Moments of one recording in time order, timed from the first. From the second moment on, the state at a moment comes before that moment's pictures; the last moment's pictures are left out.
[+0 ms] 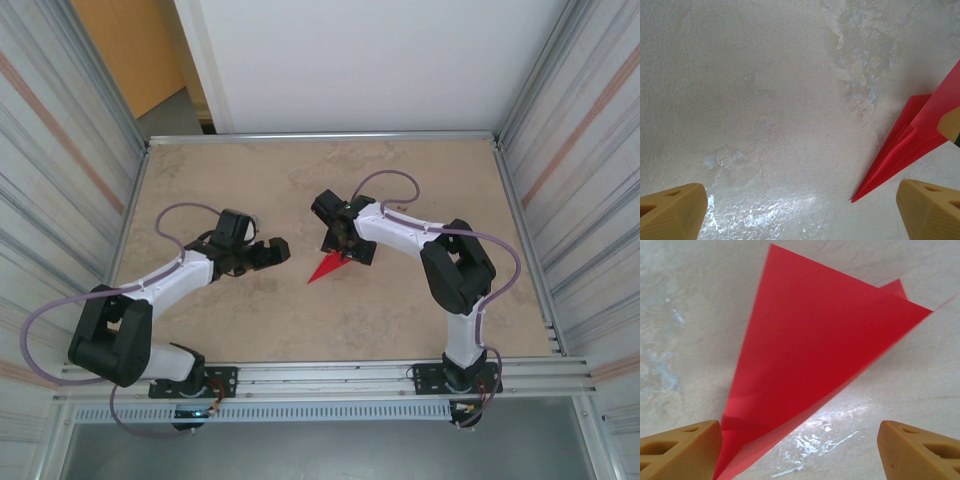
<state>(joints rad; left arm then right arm) -0.40 1.37 0.72 -0.31 0.23 -0.59 0.75 1.93 1.43 -0.91 0.19 1.07</state>
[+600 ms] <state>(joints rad) -0.40 1.37 0.72 -0.29 0.23 -0.59 0.77 1.91 1.41 -0.94 0.21 1.19</state>
